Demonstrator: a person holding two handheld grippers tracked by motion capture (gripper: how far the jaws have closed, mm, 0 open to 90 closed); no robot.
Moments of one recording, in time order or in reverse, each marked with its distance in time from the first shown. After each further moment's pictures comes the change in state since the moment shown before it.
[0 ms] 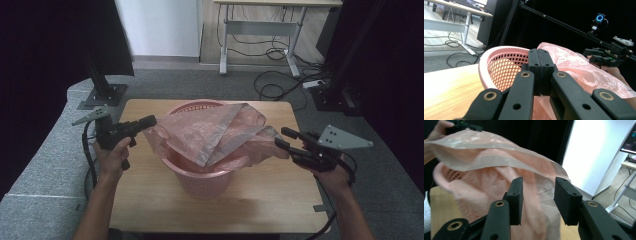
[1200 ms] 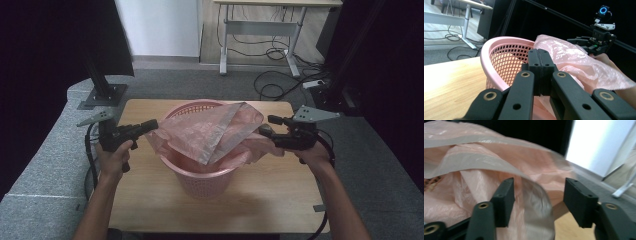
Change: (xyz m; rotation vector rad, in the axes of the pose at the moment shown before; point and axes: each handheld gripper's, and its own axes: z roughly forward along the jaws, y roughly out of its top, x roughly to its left) left arm 0.004 -0.009 0.002 0.050 0.005 0.001; right arm -0.026 -0.002 0.060 0.143 0.061 0.090
